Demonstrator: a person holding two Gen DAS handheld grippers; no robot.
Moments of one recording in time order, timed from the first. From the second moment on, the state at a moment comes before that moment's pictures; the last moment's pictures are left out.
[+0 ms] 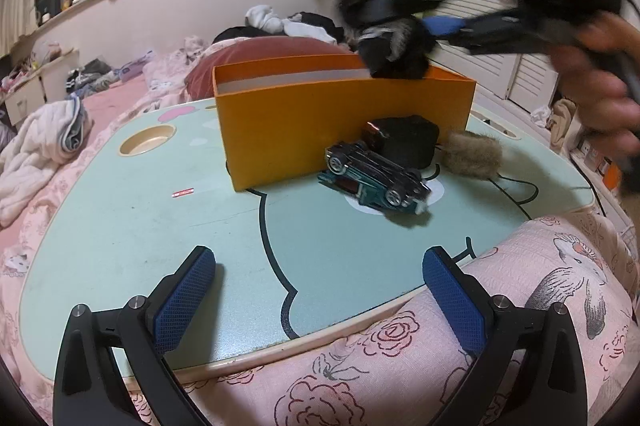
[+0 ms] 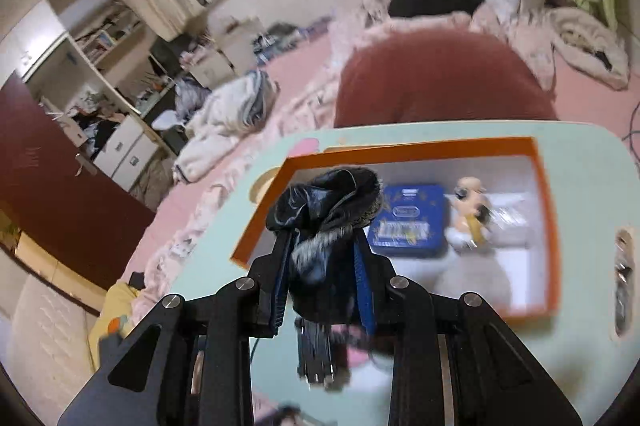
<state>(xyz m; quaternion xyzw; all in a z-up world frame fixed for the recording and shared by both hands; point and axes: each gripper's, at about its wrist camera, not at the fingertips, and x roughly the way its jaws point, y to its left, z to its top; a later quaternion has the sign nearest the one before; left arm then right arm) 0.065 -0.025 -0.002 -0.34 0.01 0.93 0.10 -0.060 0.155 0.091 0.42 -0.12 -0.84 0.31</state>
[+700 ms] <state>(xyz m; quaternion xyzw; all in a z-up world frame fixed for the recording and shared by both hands) 0.066 -0.024 -0.002 -0.34 0.01 0.93 0.10 0.040 0.152 0.016 0.37 0.10 -0.90 0.23</state>
